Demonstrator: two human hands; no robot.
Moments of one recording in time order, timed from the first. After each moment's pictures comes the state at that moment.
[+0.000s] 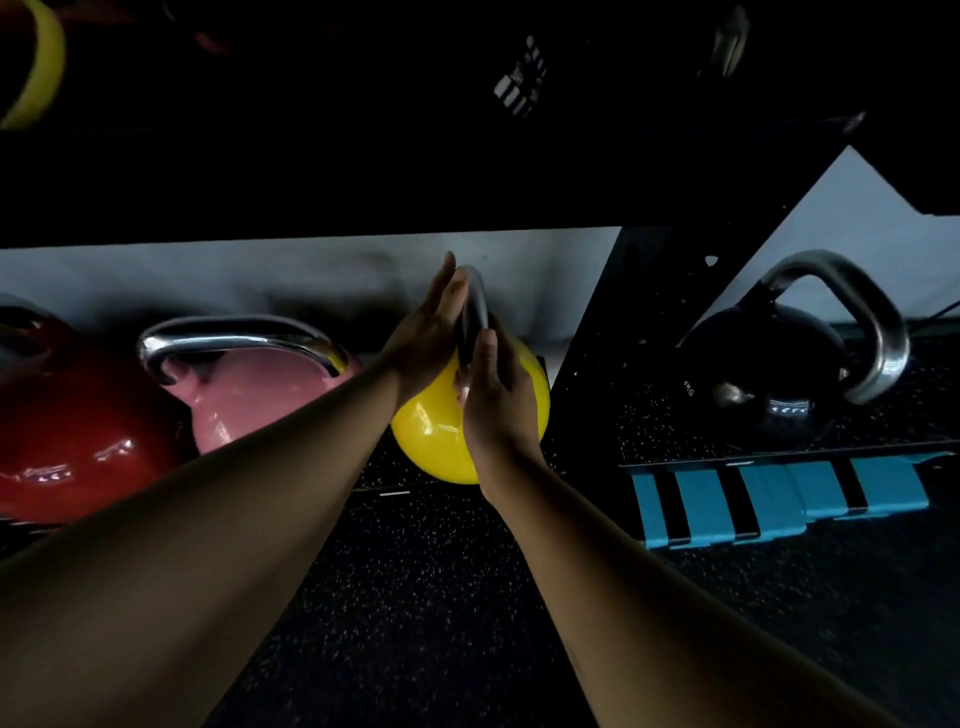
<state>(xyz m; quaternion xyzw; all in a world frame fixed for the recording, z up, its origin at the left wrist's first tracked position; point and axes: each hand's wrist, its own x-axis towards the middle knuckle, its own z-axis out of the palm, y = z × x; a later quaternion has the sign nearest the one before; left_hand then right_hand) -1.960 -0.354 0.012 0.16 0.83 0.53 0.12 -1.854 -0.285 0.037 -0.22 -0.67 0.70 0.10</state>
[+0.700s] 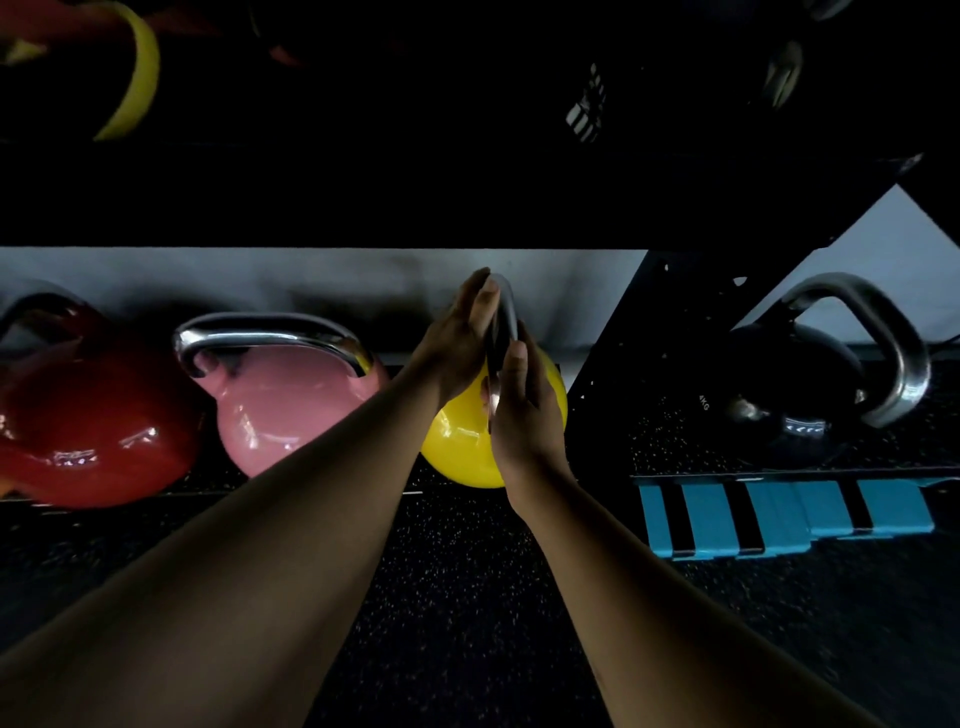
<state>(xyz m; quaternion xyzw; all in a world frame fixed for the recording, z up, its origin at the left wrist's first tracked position) -1.951 -0.354 0.015 0.11 0.81 0.57 0.13 -1.846 -0.286 0.035 -0.20 -0.72 0.66 0.08</state>
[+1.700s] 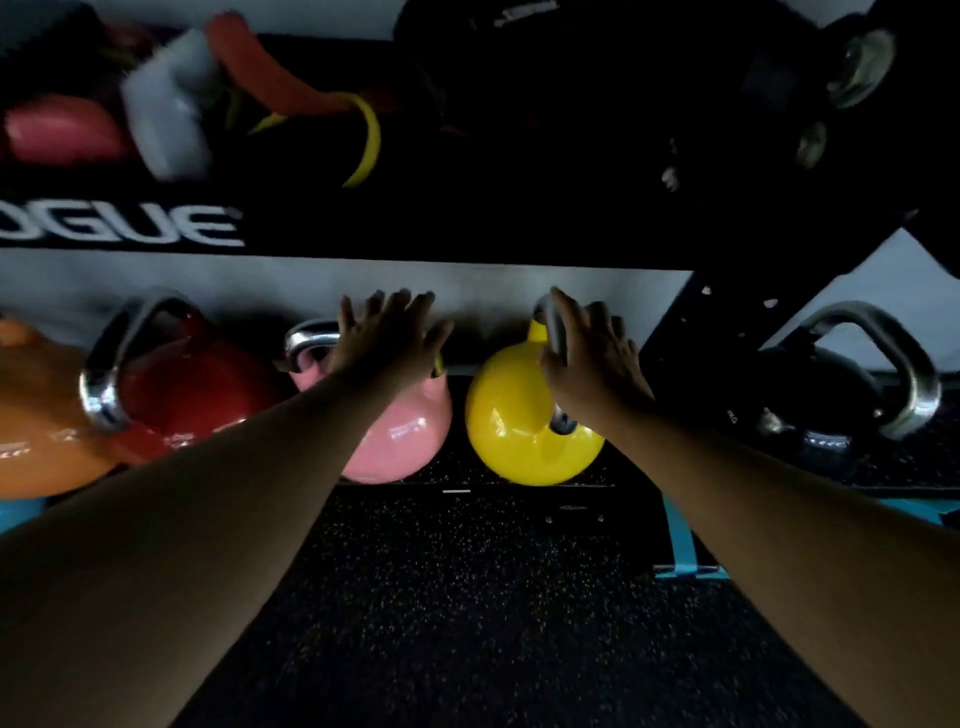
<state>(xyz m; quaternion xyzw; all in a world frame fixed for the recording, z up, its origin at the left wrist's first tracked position) -1.936 -0.489 0.073 0.14 0.99 0.08 -0.02 -1.870 -0.270 0.084 -0.07 -0.97 0.22 0.05</state>
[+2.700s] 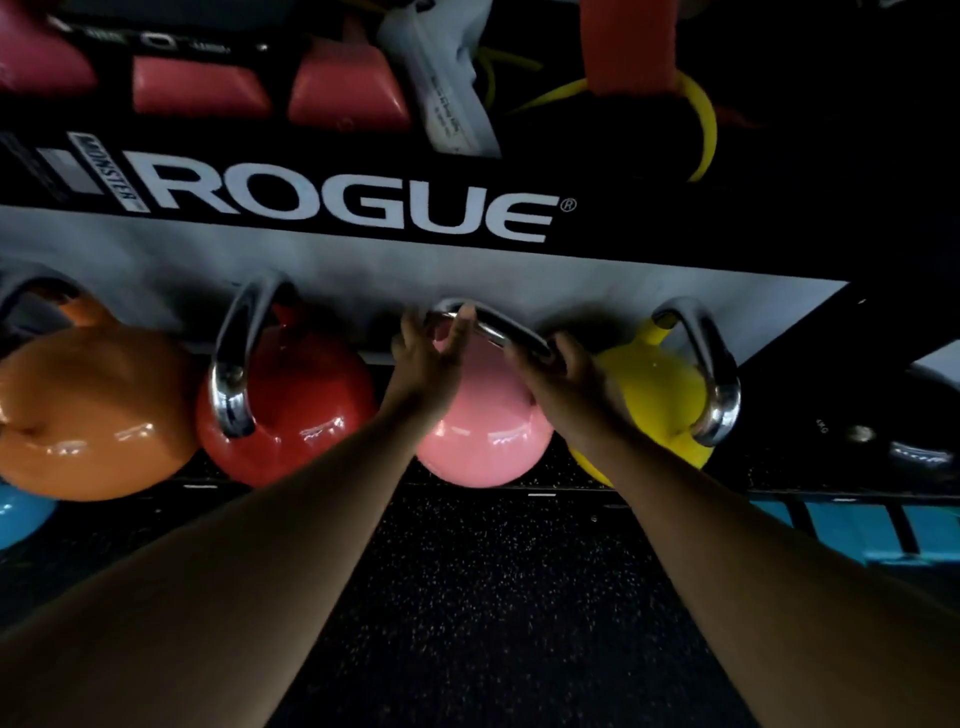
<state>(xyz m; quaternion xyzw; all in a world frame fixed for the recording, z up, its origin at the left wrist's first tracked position) -1.946 -0.597 0.018 -0.04 0.82 0.56 0.09 -1.894 -0.443 0.053 -0.16 -0.89 0.43 0.01</state>
